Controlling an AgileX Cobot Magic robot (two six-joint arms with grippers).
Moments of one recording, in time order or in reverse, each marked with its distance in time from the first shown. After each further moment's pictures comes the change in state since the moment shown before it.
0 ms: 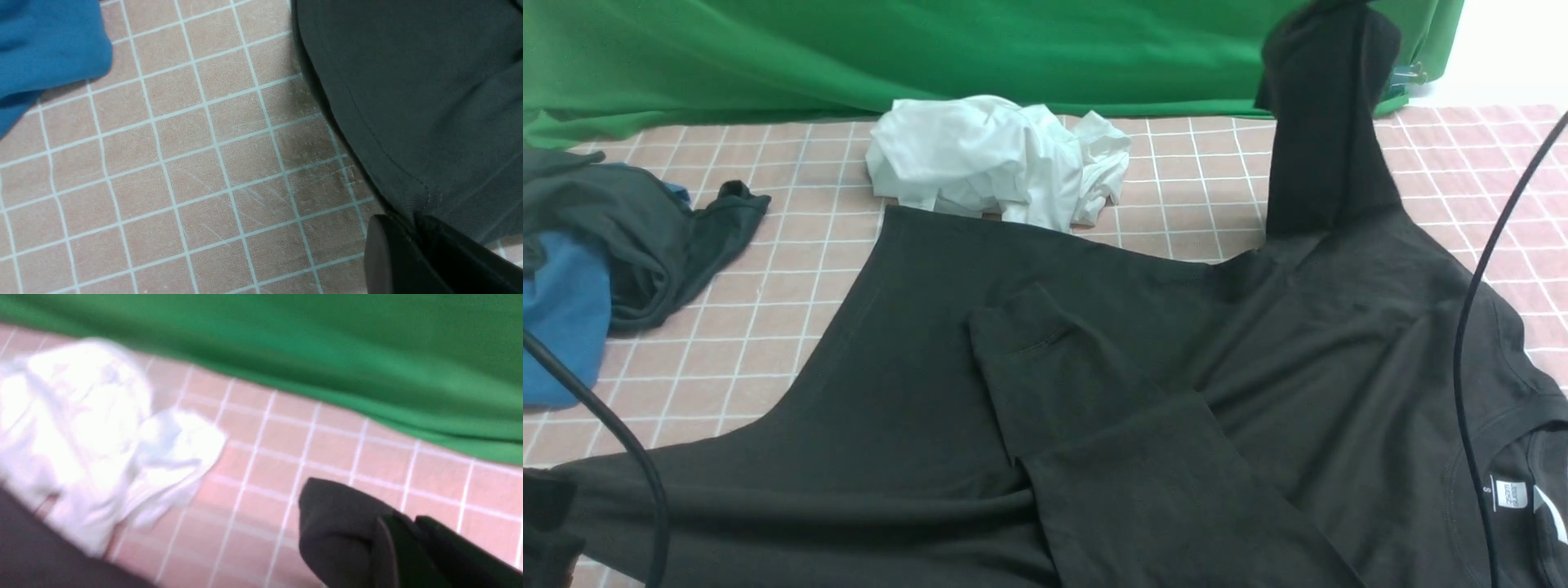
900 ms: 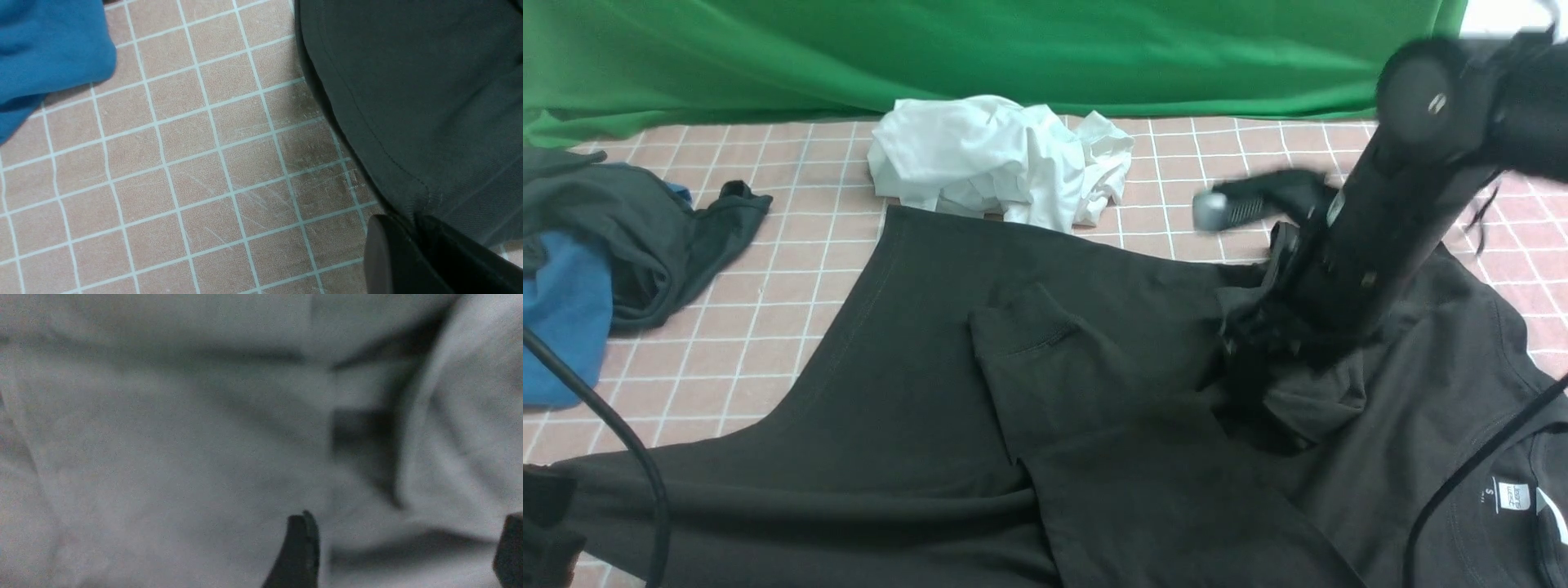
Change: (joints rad) right arm 0.302 -0.503 1.086 -0.119 -0.100 0.051; left arm 0.000 0.000 0.000 0.003 -0.007 0.001
